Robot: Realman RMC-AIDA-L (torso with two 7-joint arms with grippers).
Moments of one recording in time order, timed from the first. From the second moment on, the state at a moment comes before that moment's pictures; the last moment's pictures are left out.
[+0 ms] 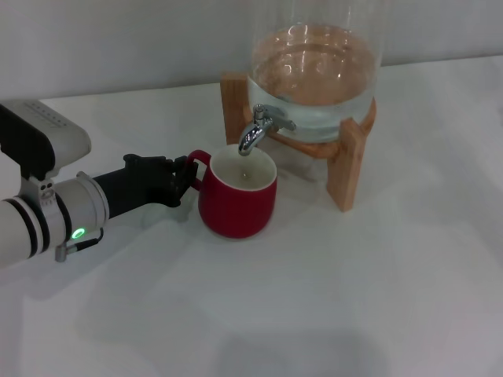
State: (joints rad) left arm -0.76 -2.10 1.24 0.24 -1.79 -0.82 2.02; right arm 0.18 2.00 2.54 1.01 -1.46 1.10 -1.58
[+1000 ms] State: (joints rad) left arm -0.75 -2.09 1.29 0.27 -1.79 -0.83 1.95; right arm 0.18 2.00 2.56 1.01 -1.46 1.10 -1.58
